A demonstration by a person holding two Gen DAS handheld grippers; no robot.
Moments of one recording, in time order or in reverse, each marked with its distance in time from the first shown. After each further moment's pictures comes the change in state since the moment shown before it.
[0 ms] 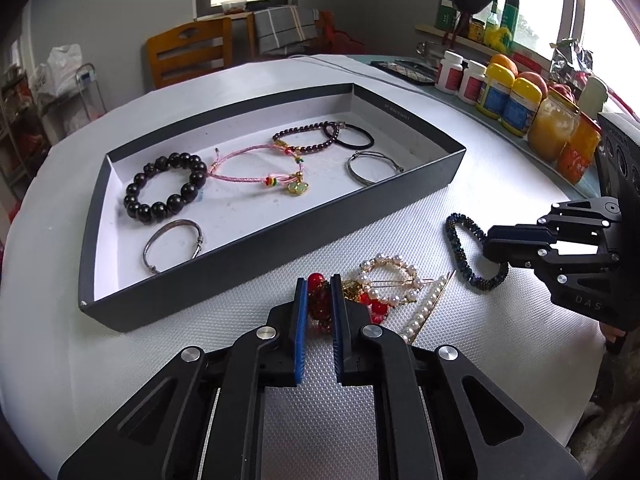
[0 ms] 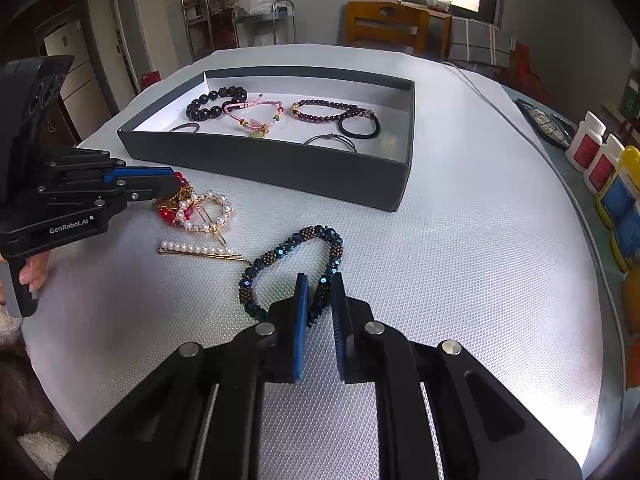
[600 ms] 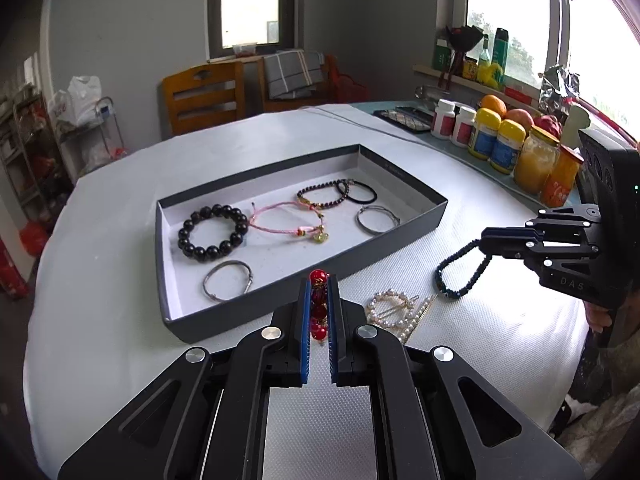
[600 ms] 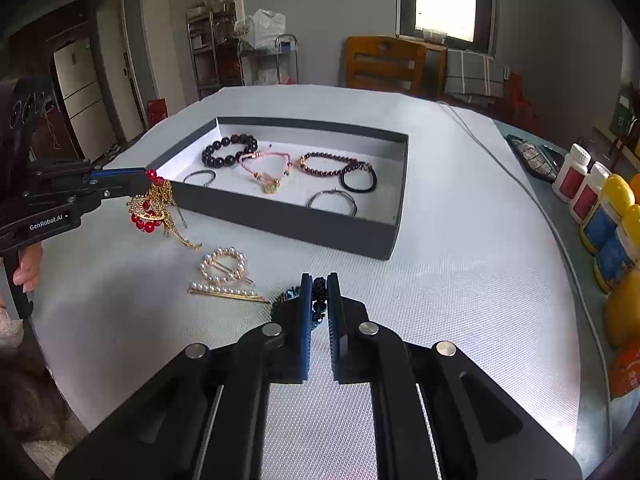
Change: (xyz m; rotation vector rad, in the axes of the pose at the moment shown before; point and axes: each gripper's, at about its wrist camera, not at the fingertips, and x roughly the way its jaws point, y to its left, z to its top) left arm -0.069 0.013 0.006 0.007 -0.154 0.029; right arm -0.043 0.003 0.016 0.007 -0.136 0.004
